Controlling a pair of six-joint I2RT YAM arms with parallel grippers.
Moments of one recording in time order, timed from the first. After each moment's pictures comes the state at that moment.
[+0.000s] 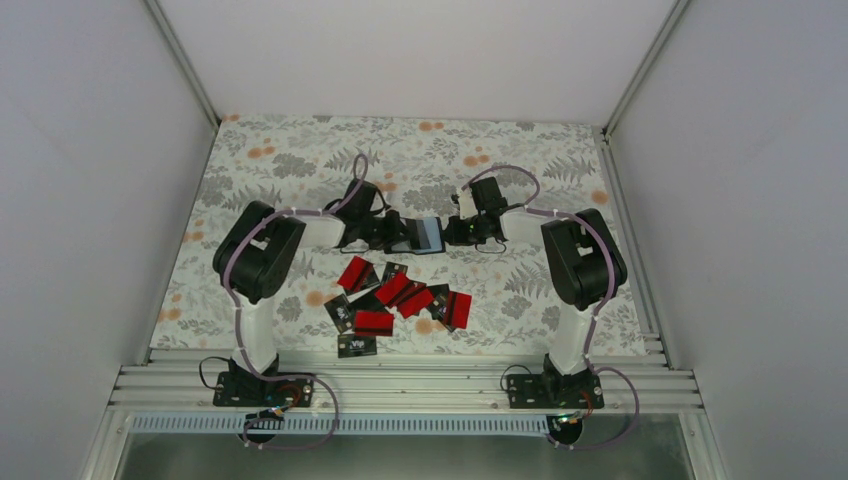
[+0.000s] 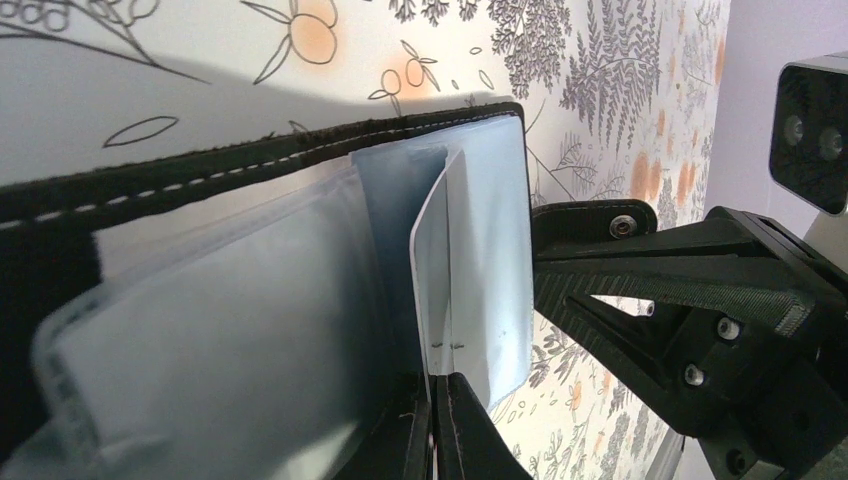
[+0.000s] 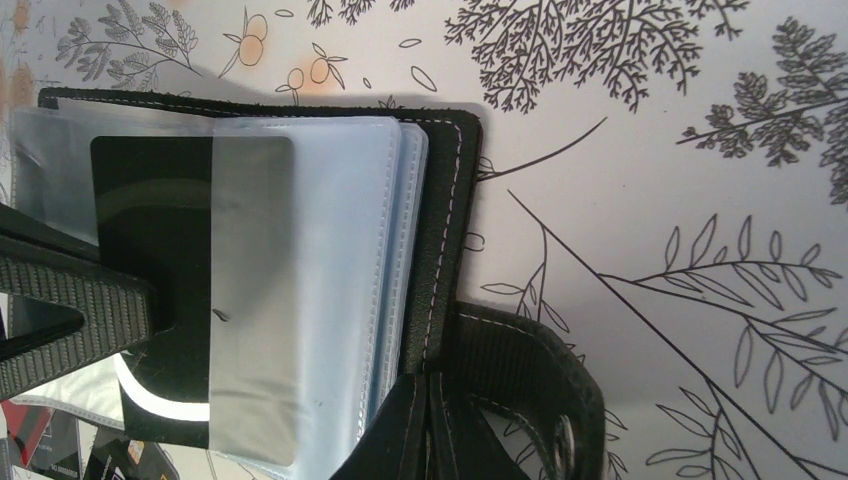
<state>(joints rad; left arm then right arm) -0.48 1.98 1.04 0.11 0.60 -0.83 0.39 1.92 1.06 -0.19 -0.44 0.31</state>
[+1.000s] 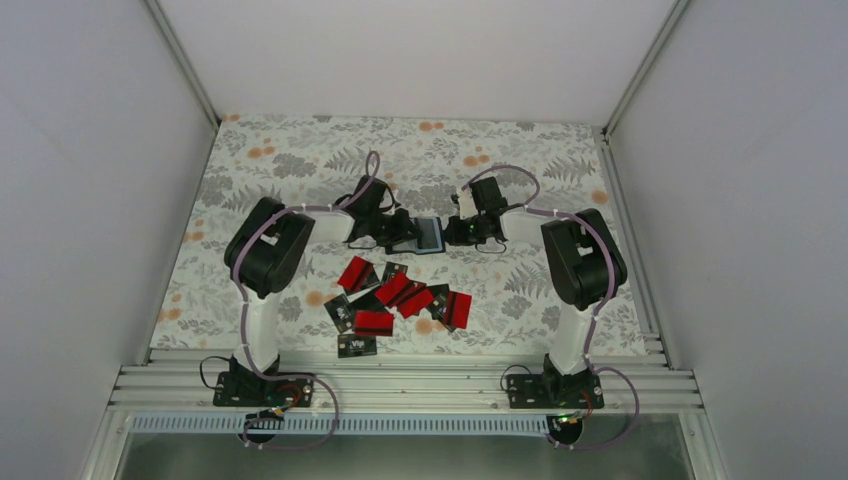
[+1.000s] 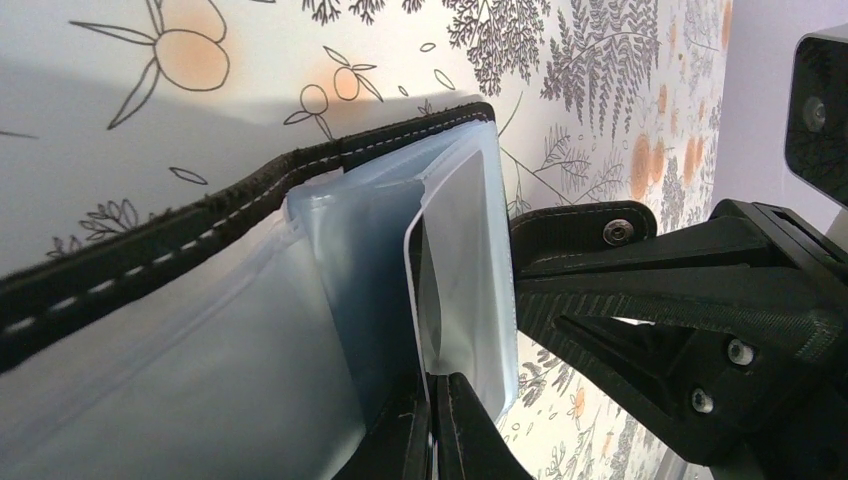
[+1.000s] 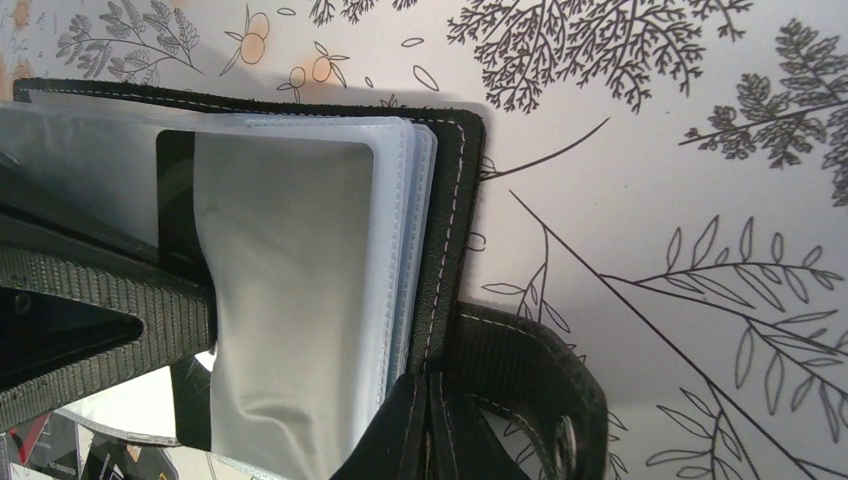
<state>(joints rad) -0.50 2.05 1.14 0.06 0.62 -0.78 0.39 1.92 1.06 -0.19 -0.44 0.30</state>
